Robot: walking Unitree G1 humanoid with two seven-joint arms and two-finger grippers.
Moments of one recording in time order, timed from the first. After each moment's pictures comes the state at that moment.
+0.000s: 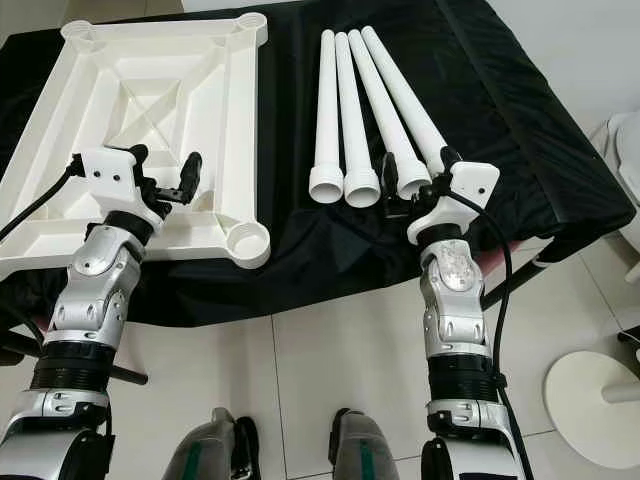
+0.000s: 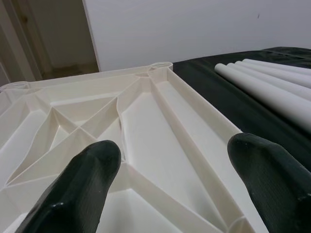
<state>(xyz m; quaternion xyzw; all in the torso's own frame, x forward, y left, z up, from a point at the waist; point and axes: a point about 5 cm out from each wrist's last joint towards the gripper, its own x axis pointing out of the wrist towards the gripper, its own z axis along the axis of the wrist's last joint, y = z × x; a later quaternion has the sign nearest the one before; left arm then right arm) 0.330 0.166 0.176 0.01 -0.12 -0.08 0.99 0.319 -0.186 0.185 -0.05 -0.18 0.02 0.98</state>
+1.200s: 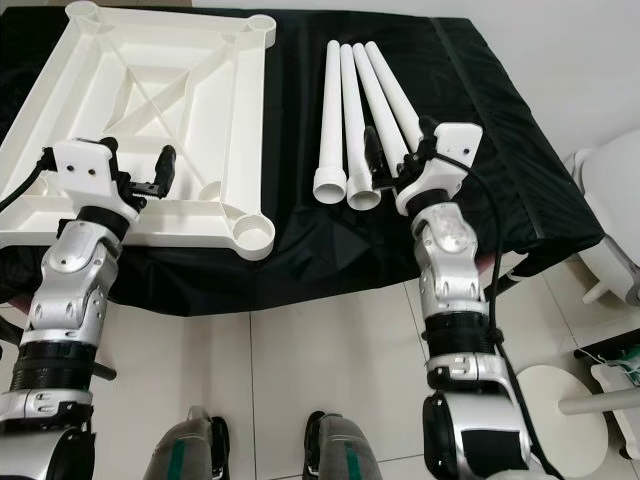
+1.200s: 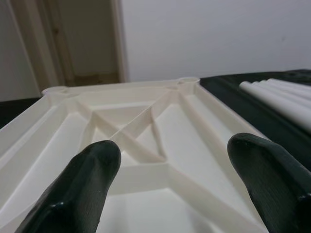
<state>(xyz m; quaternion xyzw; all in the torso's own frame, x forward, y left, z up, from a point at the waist) 0.332 0.176 0.194 0.04 -0.14 -0.07 0.99 0.352 -0.184 0.221 -0.07 -0.19 0.09 0.97</state>
